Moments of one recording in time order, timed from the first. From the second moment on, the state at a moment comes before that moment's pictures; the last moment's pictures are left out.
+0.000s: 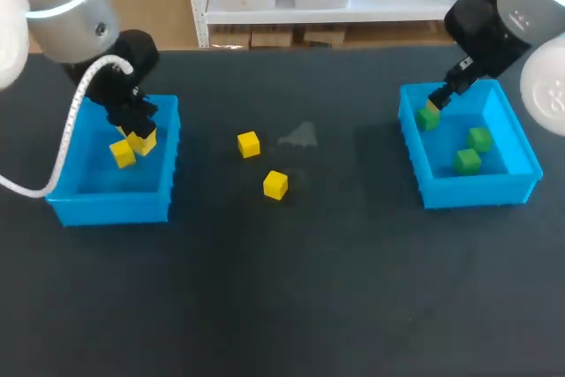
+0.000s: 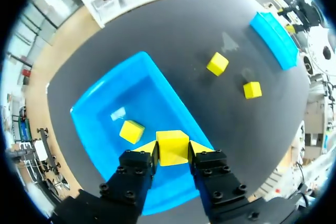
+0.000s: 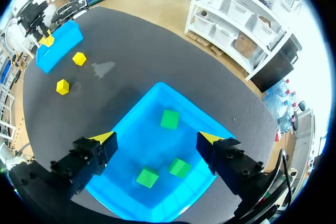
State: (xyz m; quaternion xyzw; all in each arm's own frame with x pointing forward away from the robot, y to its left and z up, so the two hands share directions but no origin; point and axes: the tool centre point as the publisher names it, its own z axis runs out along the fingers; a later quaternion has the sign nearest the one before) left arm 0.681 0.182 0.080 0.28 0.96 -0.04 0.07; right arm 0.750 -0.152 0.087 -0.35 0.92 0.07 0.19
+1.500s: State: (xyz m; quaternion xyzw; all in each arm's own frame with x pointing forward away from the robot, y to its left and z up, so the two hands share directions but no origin) left arm 0.723 0.091 0.091 0.49 0.84 -0.15 0.20; right arm 0.750 -0.152 0.087 -0.35 0.92 0.07 0.19
